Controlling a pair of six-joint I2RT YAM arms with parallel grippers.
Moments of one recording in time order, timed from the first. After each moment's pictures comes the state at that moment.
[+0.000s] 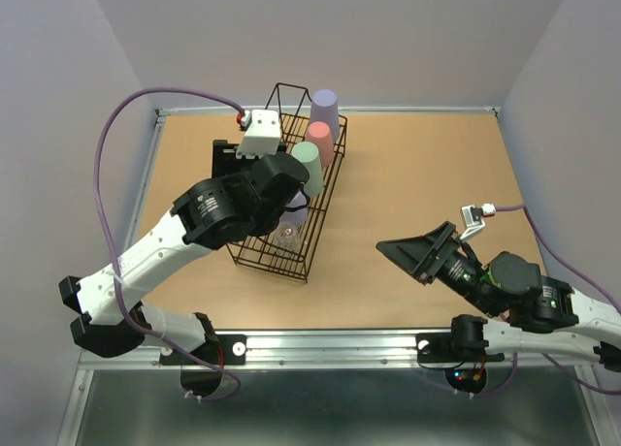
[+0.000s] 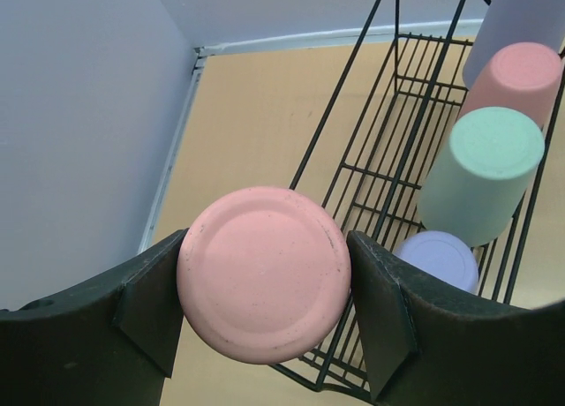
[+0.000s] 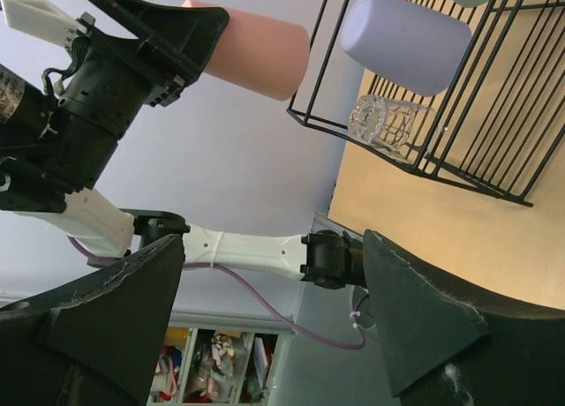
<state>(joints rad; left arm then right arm) -1.06 1.29 1.71 -1.13 -1.18 -0.46 1.38 0.48 0.82 -0.37 0.61 1.20</state>
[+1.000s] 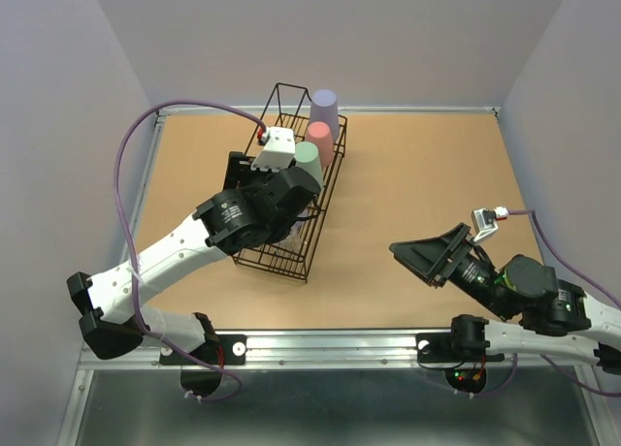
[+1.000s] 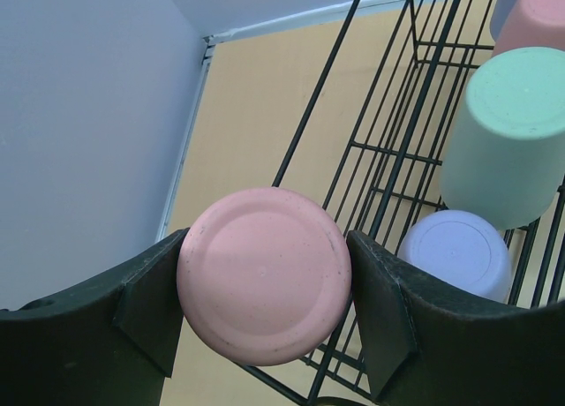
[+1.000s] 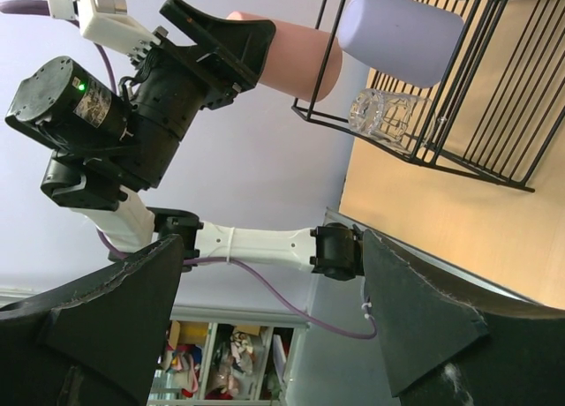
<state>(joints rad) -1.05 1.28 1.50 -1.01 -1.19 -0.41 1.38 0.40 0.82 -0.45 0.61 1.25</state>
